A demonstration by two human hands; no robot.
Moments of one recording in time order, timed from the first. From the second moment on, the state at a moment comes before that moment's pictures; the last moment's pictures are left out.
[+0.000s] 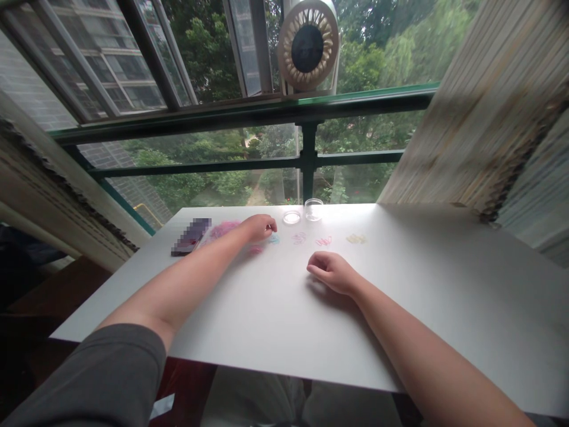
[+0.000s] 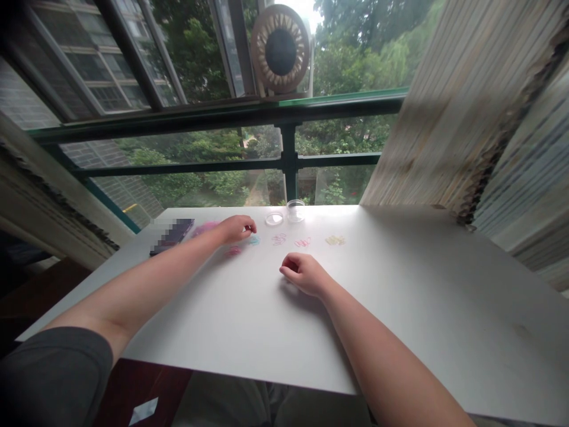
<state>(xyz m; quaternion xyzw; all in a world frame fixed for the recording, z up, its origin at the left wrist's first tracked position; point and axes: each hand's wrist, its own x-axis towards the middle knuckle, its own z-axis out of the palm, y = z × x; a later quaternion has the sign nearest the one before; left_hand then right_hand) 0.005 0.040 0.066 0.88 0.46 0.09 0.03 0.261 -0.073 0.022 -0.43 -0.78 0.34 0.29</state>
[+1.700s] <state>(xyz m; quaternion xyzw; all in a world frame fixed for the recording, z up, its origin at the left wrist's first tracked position) -0.128 -0.031 0.032 0.51 0.73 0.45 0.09 0.260 -0.077 0.026 -0.44 -0.78 0.35 0.27</state>
